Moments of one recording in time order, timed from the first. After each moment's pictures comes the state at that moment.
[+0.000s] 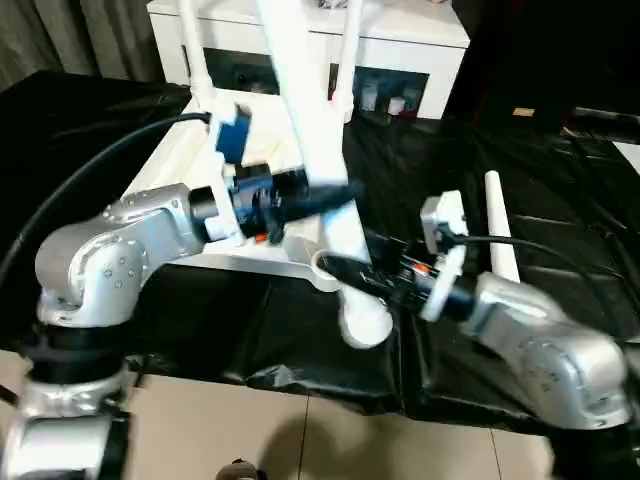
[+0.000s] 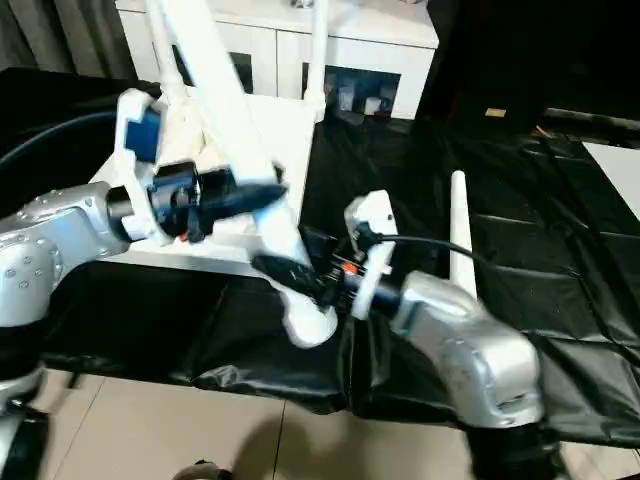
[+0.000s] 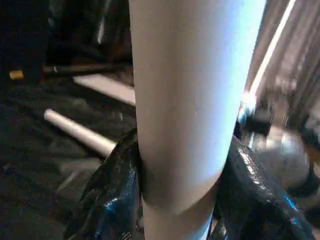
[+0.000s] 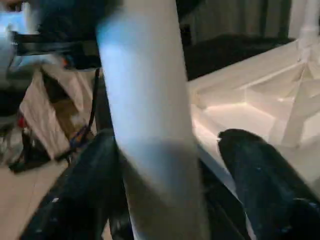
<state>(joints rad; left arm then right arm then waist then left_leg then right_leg) -0.66 0.46 0.00 -0.08 -0.71 0.85 -0.98 -0.31 -0.34 0.05 -0.31 0.58 0.74 0.76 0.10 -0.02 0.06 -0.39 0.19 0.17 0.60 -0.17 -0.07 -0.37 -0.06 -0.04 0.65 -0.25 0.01</state>
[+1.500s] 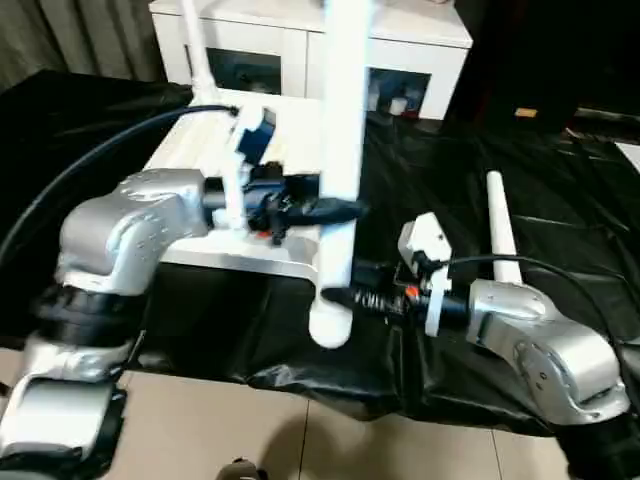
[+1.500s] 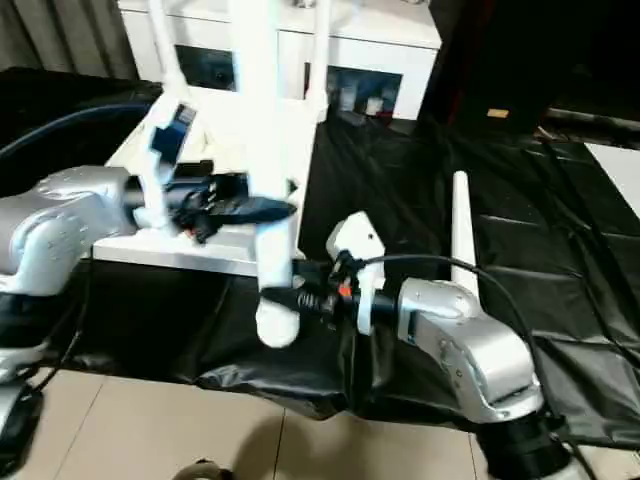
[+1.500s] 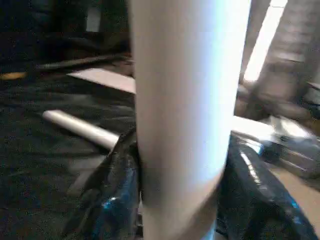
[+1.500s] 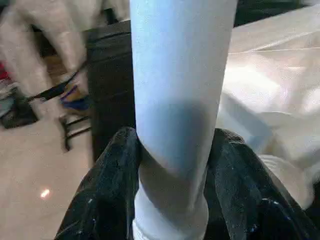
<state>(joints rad) -0.78 0.41 -0.08 0.12 -0.58 0.71 -1.00 -0.31 -0.35 0.17 -0.20 0.45 0.64 0.75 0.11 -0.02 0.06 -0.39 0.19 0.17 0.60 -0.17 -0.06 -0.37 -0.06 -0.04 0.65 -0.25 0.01</state>
